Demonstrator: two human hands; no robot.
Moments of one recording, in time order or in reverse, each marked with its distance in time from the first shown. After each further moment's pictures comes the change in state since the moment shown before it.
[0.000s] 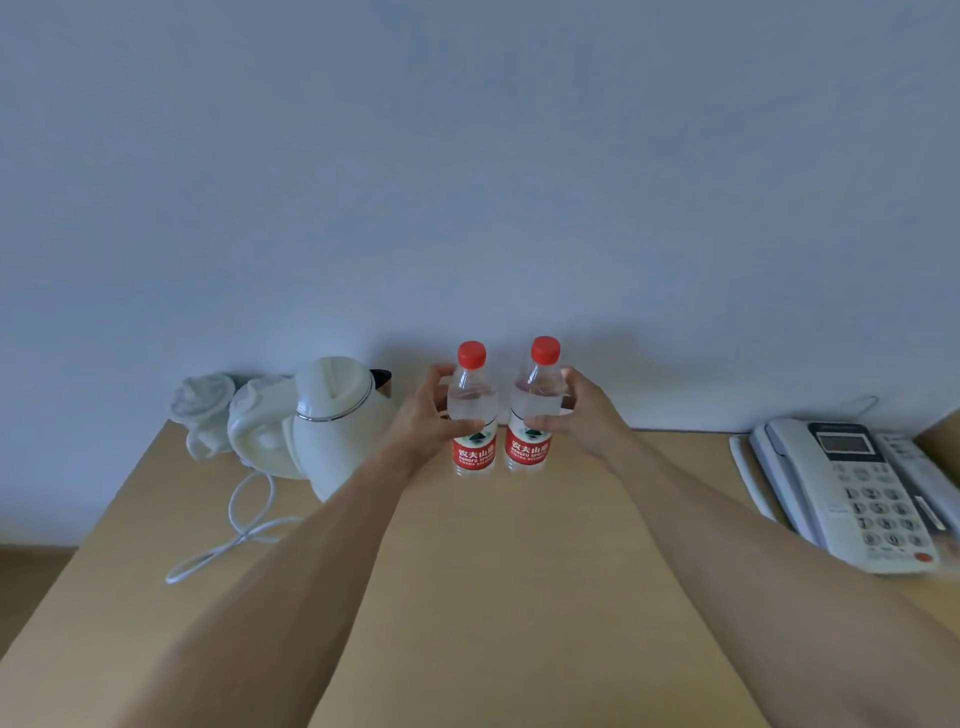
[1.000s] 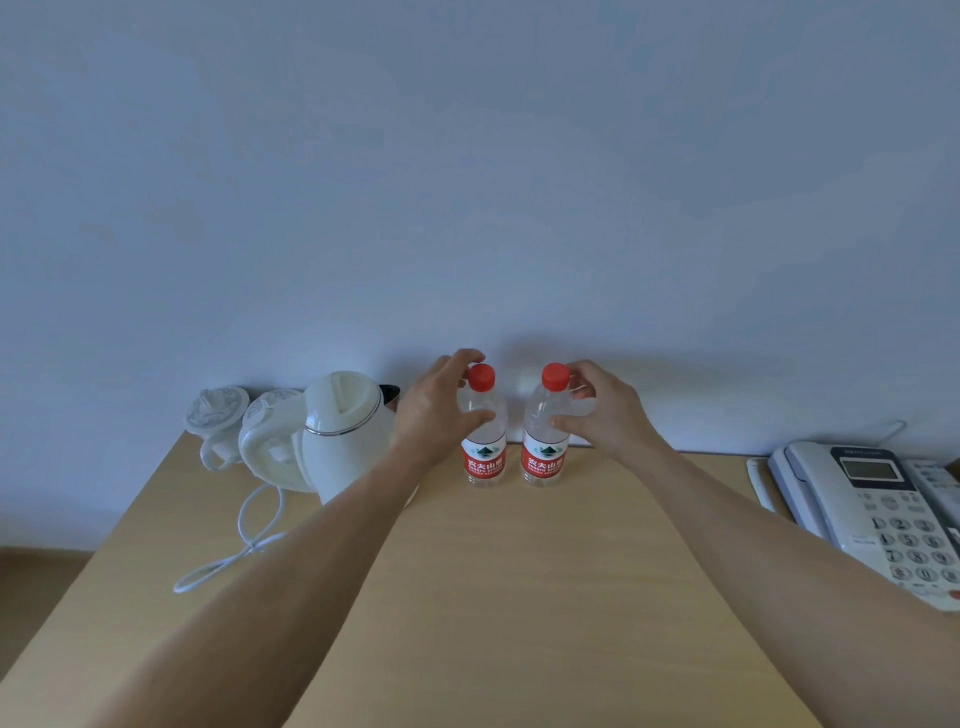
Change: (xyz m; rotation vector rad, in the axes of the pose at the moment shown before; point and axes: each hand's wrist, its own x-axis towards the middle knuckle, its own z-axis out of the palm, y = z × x) left_hand 0.009 0.037 0.004 0.641 0.265 0.320; right_hand 0.009 -0.014 -0.023 -0.300 0.128 -0.239
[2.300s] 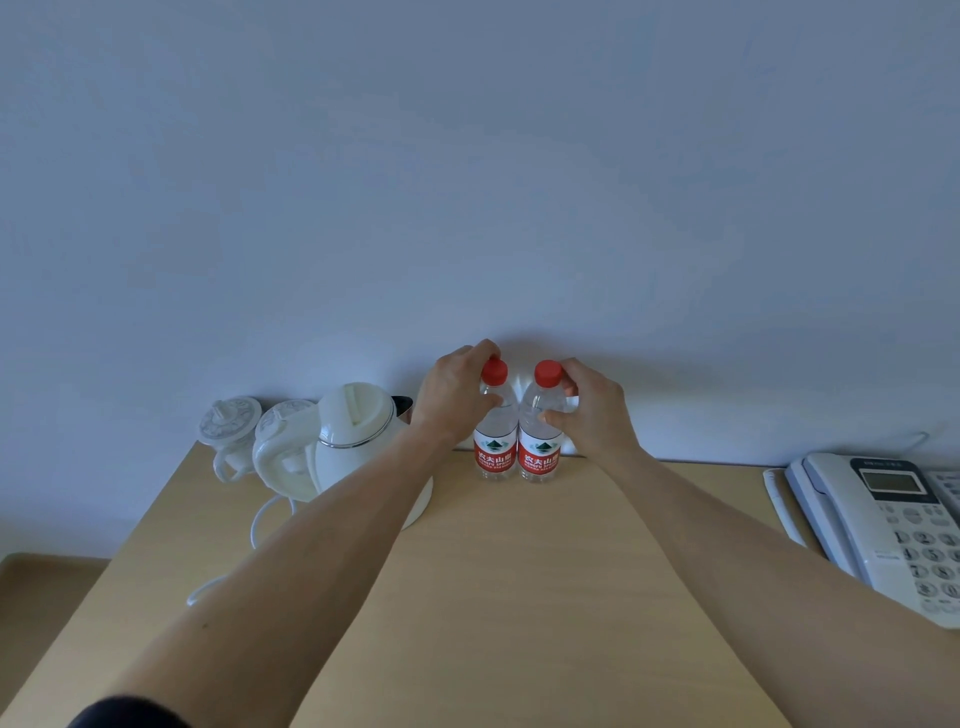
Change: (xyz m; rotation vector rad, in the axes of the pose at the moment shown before) left_hand 0.033 0.017 -0.014 0.111 -0.048 0.054; right_hand 0.015 -0.026 0.027 -0.106 0.141 -0.150
